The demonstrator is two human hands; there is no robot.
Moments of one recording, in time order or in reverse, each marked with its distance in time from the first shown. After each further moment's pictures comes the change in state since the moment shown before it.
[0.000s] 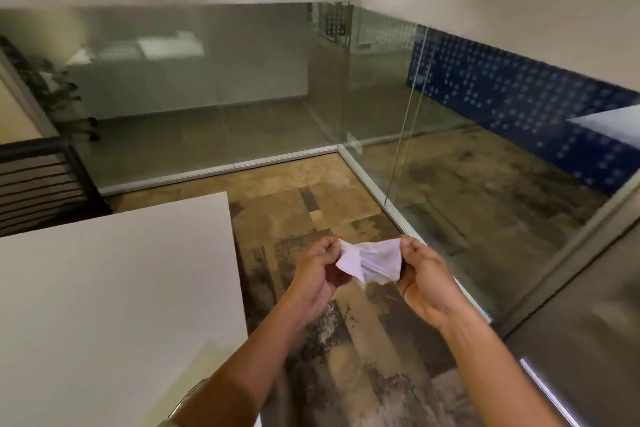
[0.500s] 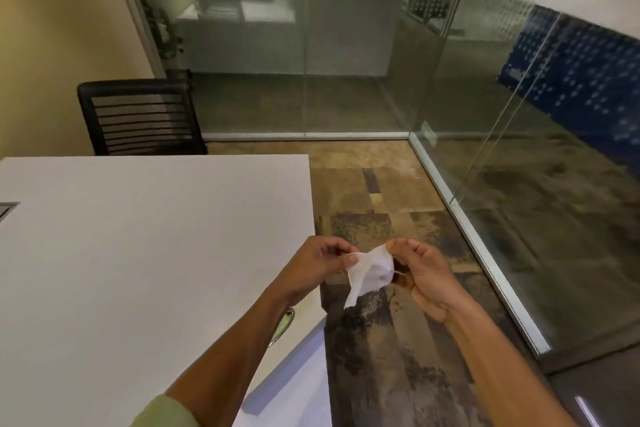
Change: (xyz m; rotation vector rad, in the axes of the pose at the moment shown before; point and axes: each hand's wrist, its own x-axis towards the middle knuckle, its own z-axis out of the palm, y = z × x) left_hand -0.093 0.039 -0.163 0.622 -0.018 0.241; right_hand -0.033 0.097 0.105 -0.492 -0.284 0.102
